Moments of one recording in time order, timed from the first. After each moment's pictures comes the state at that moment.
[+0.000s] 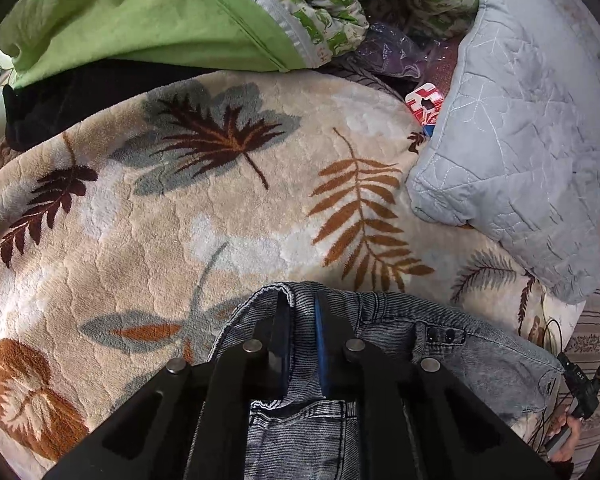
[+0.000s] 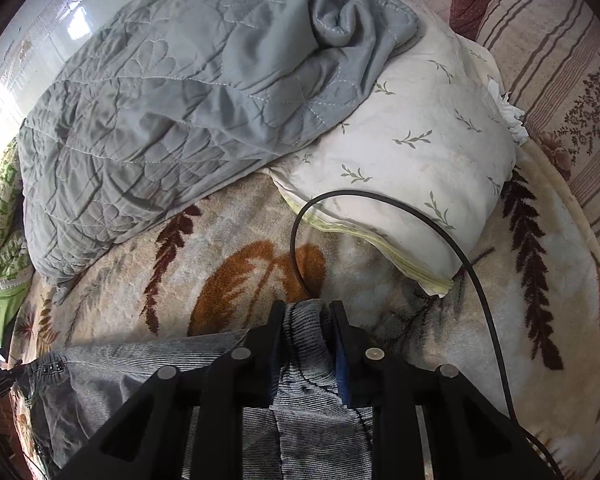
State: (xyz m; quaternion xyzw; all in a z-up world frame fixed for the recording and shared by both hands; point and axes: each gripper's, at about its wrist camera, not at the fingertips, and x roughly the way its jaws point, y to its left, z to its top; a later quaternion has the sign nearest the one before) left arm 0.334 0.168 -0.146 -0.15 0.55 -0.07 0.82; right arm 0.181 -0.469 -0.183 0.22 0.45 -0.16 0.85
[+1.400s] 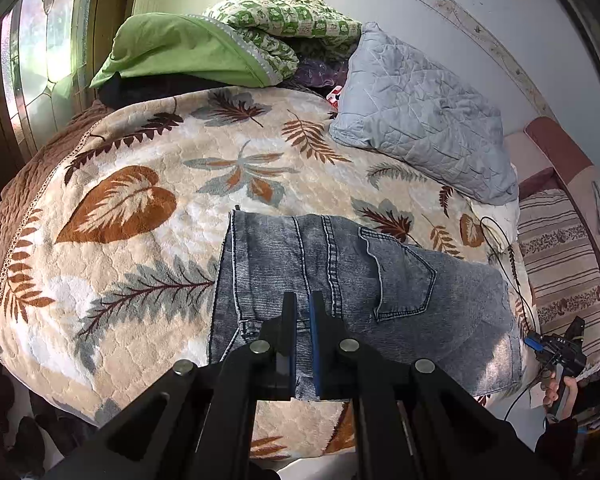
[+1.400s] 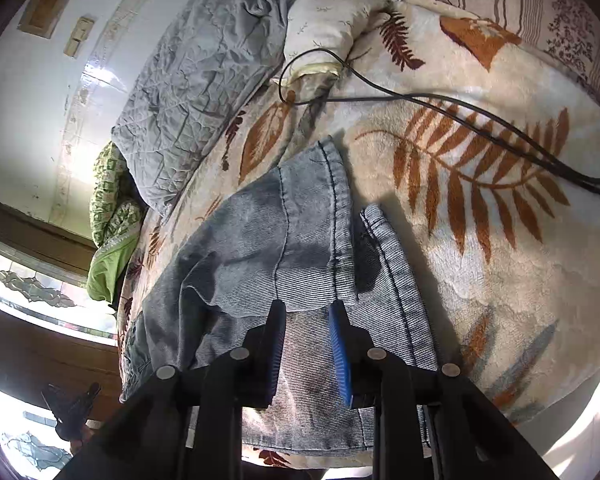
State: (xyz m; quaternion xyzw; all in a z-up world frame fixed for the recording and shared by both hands) left arm 0.035 0.223 -0.076 -0.12 0.46 -0.14 0.87; right arm -0.104 -0.444 -0.198 0.41 0.44 -0.03 0.80
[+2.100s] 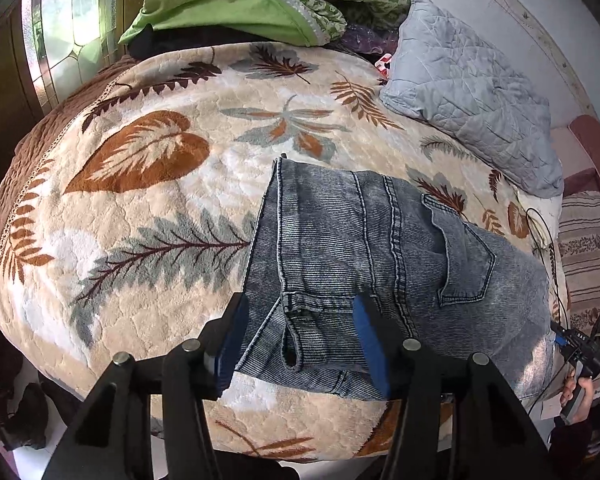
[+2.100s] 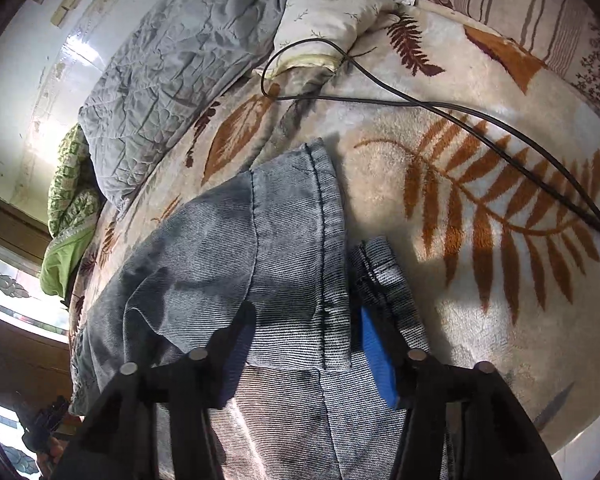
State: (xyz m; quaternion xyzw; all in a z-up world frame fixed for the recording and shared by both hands) left arm 0.048 0.225 -0.139 -0.11 0.52 -0.08 0.84; right arm -0.056 -0.428 -0.214 0.33 0.46 -0.09 0.82
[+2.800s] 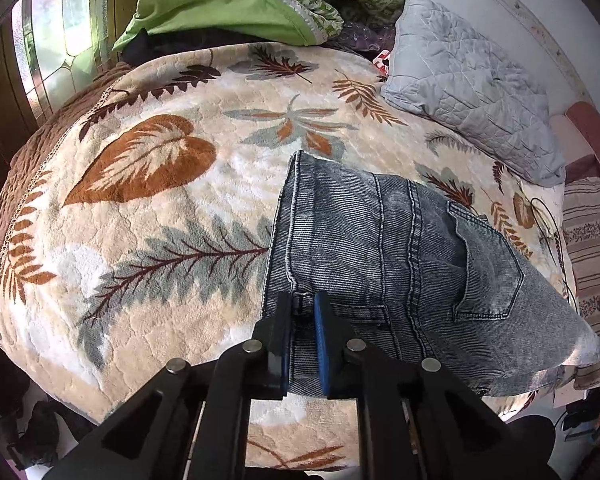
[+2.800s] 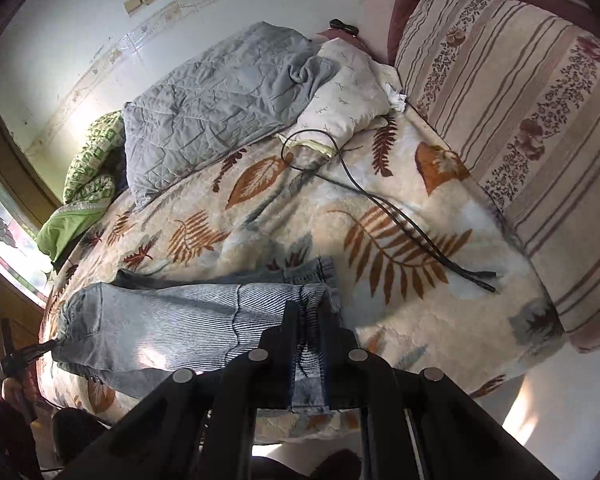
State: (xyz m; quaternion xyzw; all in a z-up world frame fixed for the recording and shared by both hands) left arm 0.050 0.243 -0.143 -0.09 0.51 -0.09 0.85; right arm -0.179 -0.413 -0.106 0.21 0.41 -0.12 0.88
